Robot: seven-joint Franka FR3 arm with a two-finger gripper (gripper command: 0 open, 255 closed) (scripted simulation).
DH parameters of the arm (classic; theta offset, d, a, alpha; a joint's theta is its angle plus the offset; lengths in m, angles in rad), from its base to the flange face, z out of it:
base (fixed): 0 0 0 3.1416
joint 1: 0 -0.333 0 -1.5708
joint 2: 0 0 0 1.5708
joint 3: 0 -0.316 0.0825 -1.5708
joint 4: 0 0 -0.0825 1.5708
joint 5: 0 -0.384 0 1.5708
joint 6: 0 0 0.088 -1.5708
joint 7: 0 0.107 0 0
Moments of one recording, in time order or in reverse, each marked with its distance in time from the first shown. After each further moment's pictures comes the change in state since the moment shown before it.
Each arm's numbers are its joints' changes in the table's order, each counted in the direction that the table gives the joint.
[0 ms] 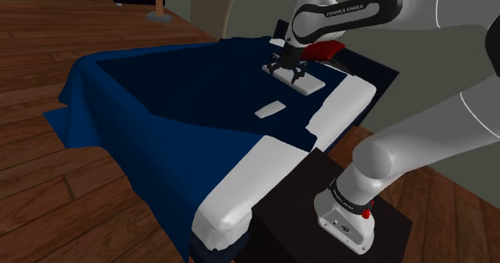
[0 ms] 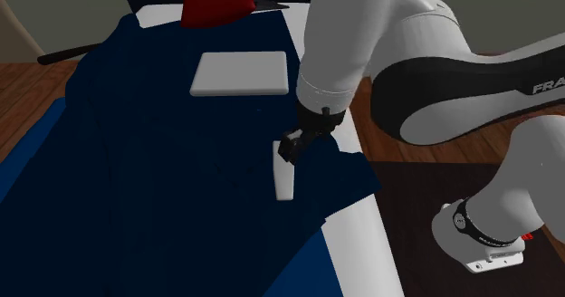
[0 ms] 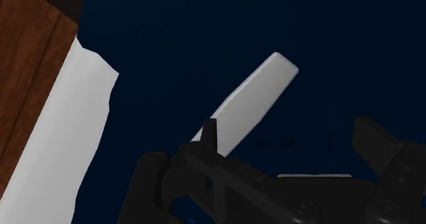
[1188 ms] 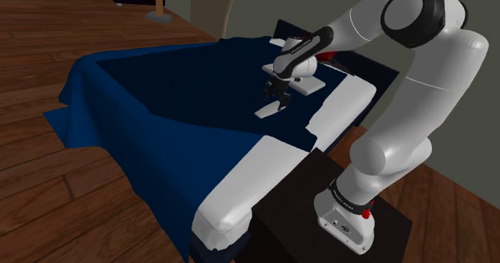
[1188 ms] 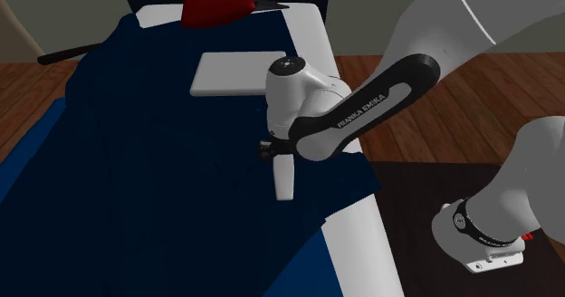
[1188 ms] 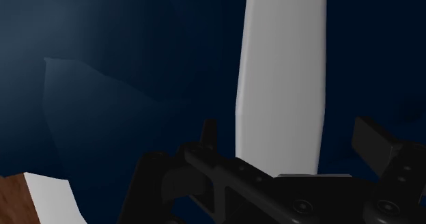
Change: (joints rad) arm 0.117 -0.540 0.060 0.097 -0.027 -0.376 0.484
